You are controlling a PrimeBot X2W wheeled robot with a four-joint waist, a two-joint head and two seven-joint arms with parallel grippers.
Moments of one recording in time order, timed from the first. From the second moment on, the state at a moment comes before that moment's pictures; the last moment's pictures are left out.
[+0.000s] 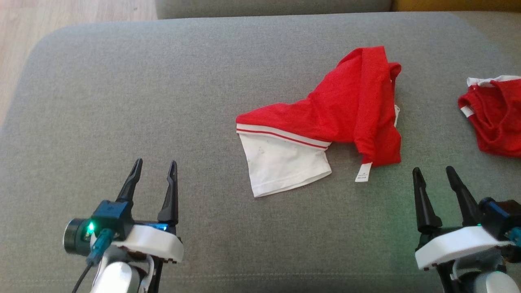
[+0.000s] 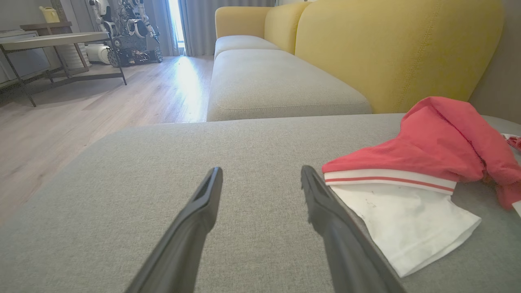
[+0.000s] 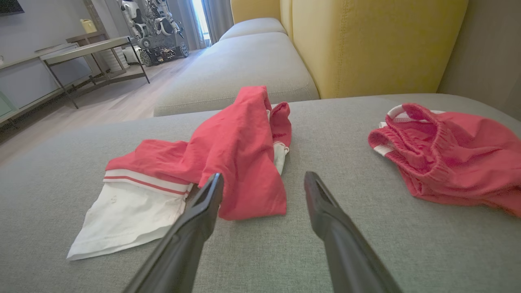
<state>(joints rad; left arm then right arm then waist) -0.04 0.18 -0.31 0.10 -0.22 0.15 -0.23 0.11 -0.05 -0.04 -0.08 0.18 0.13 0.07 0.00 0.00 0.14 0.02</state>
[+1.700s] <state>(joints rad) -0.26 0.10 -0.37 0.12 -0.19 0.10 -0.25 -0.53 -0.37 0.08 0.16 0.40 0.13 0.20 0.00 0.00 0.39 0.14</state>
